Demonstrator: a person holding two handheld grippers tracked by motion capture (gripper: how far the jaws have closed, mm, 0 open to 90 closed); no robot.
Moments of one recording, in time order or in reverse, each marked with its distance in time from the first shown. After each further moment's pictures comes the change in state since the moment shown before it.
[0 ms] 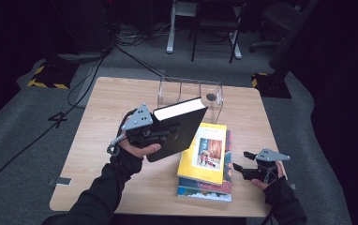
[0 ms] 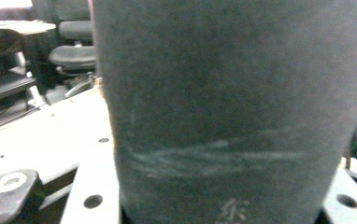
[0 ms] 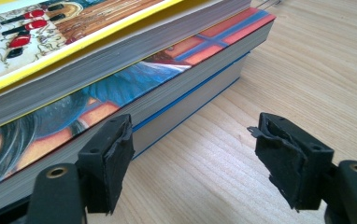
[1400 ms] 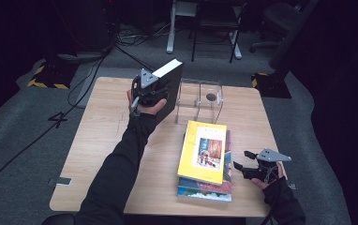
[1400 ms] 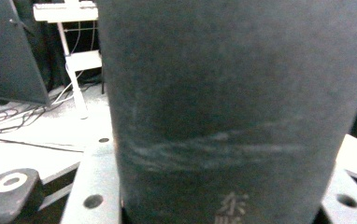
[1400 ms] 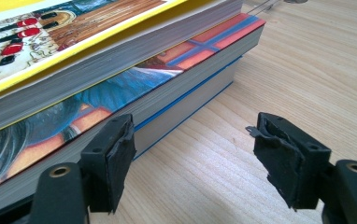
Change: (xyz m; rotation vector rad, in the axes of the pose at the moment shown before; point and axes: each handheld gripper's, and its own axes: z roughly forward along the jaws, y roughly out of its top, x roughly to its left) left arm 0.096 0.010 0.076 0.032 0.486 -0.151; right arm -0.001 -0.002 0.000 -0.030 -0.018 0.010
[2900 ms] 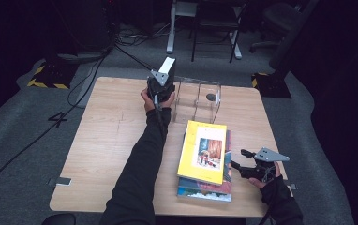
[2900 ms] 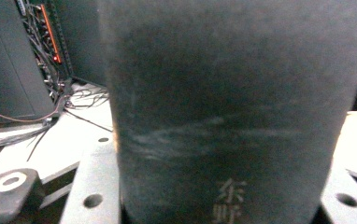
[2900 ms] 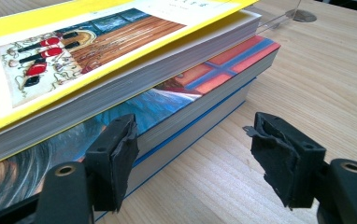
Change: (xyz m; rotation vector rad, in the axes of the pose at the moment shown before) left arm -0.001 -0.034 0.080 -0.020 0.301 -0.064; right arm 0.008 0.007 0.003 -0.041 0.021 -0.020
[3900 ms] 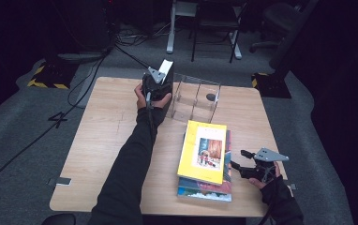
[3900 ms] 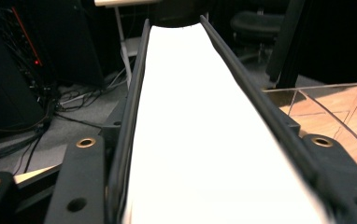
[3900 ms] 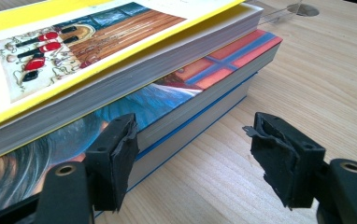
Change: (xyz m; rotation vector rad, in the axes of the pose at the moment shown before) left arm 0.017 0.018 -0.014 0.080 -0.086 0.104; right arm 0.000 -0.001 0.000 0.019 0.000 0.002
